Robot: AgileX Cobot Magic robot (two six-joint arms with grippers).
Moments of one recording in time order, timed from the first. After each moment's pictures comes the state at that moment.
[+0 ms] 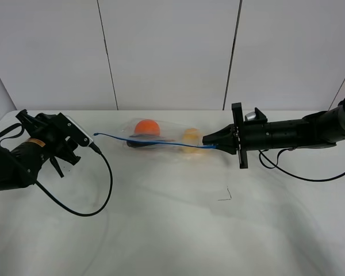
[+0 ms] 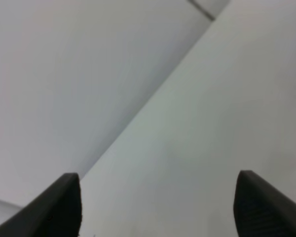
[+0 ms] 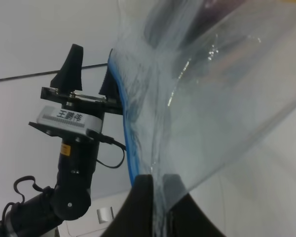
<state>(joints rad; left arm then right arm) -0.13 1.95 -0.63 -0.19 -1.05 0.99 0.02 2.09 -1.07 1.60 1.20 -0.87</state>
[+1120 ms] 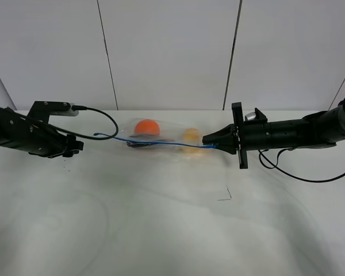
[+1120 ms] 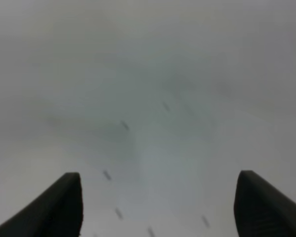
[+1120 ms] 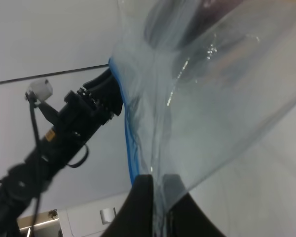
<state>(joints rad) -0.04 1.83 -0.86 -0.26 -0.07 0.36 0.02 2.09 -1.07 1.60 1.20 -0.86</state>
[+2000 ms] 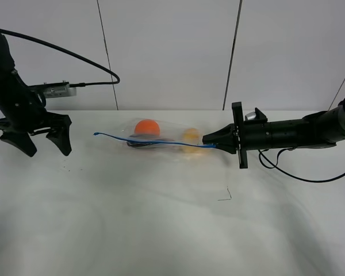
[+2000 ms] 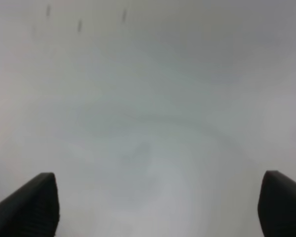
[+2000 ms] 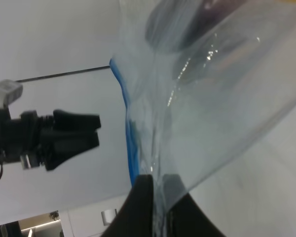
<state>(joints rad) -0.03 1.81 -1.37 -0.08 1.13 0.10 0.02 2.09 -1.07 1.61 1.20 -0.86</state>
